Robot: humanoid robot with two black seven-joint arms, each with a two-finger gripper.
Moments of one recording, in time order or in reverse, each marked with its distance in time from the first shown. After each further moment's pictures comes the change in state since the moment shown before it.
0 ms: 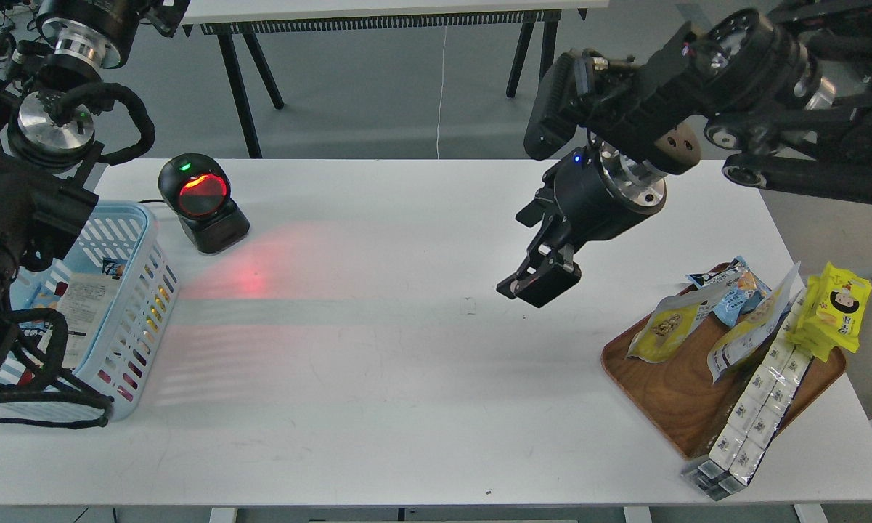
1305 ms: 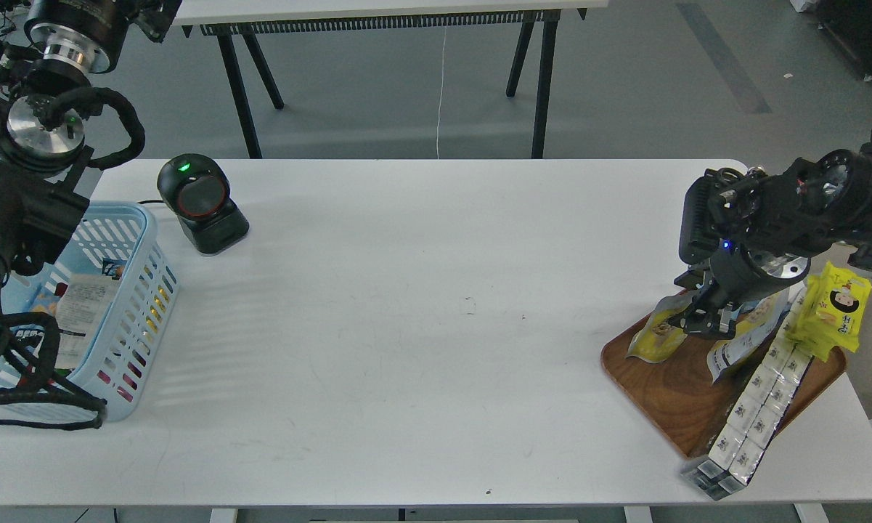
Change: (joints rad) left arm 0.011 0.015 0.008 0.004 0.001 0.000 -0.002; right arm -0.282 -0.174 -0.185 -0.168 -0.421 -0.154 0.000
